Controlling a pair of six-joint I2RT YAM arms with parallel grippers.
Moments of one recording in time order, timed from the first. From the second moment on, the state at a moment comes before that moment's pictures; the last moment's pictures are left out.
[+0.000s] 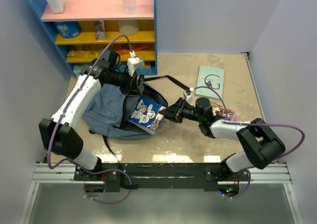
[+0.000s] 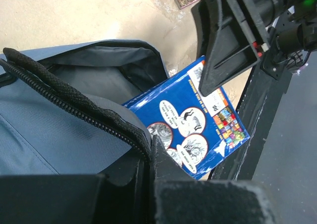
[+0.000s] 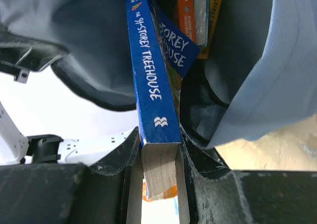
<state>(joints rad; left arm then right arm) -0.29 1.55 1.52 -0.95 0.79 0.34 0.56 1.42 0.47 0.76 -0.57 1.41</state>
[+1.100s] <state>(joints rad) -0.29 1.55 1.53 -0.98 0.77 0.36 0.57 1.56 0.64 0.88 -0.69 1.53</state>
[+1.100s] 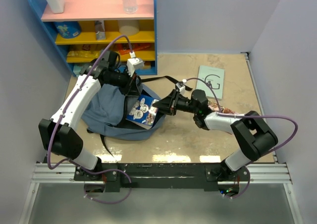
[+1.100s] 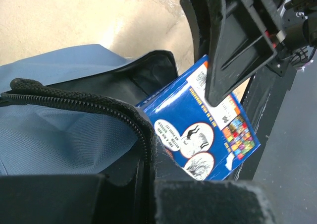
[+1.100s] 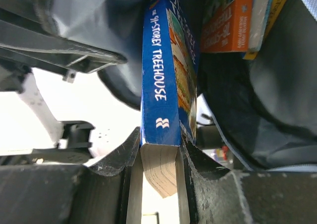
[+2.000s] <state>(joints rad) -0.32 1.55 1.54 -0.97 0.77 0.35 0.98 1.93 1.00 0.79 0.16 1.46</state>
